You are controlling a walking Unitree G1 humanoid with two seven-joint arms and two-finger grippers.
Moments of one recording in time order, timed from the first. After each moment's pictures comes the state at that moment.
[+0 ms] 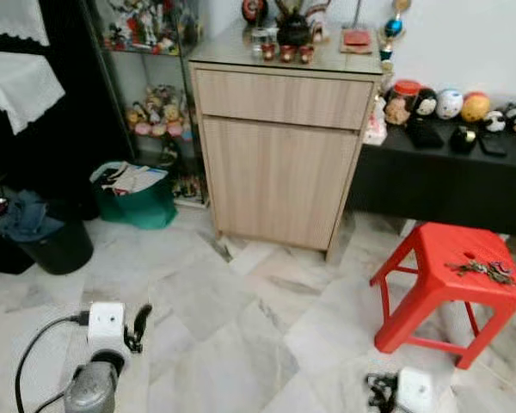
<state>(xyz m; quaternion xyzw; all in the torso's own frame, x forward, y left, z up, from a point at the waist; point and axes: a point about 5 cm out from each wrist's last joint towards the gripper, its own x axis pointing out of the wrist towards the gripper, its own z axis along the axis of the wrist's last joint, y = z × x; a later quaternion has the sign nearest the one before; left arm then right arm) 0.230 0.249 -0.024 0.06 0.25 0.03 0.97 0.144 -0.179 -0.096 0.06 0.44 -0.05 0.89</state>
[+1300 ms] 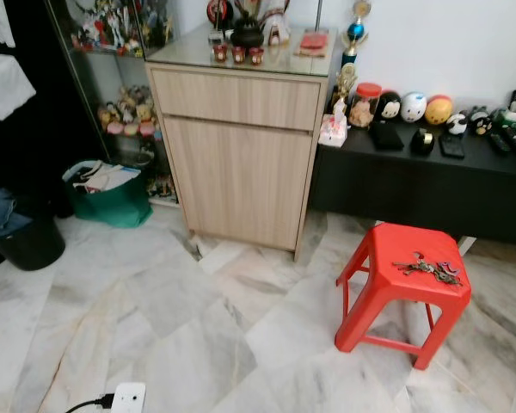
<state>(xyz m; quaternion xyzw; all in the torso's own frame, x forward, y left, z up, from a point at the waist) 0.161 0.229 -0.084 0.03 0.44 0.06 0.89 0.107 -0.227 -0.104 0.13 0.49 -0.15 0.85</state>
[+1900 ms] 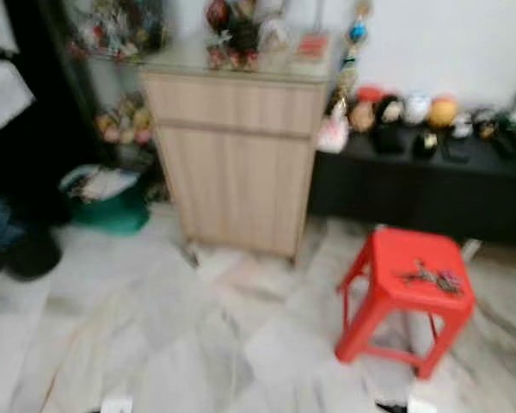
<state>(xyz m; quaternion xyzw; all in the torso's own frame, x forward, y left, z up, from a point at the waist) 0.159 0.231 -0.085 0.03 0.46 0.05 0.89 0.114 -0.225 -0.103 0.13 0.50 -0.13 0.85</state>
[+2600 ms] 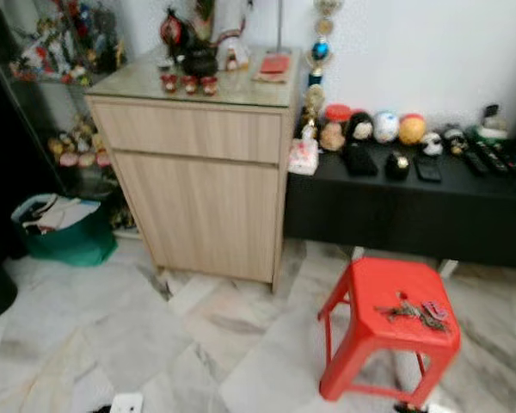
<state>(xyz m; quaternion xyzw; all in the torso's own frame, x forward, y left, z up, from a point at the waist) 0.146 0.255 -0.083 0.03 0.46 0.07 0.89 0.135 -0.210 -0.099 0.15 0.47 -0.12 0.86</state>
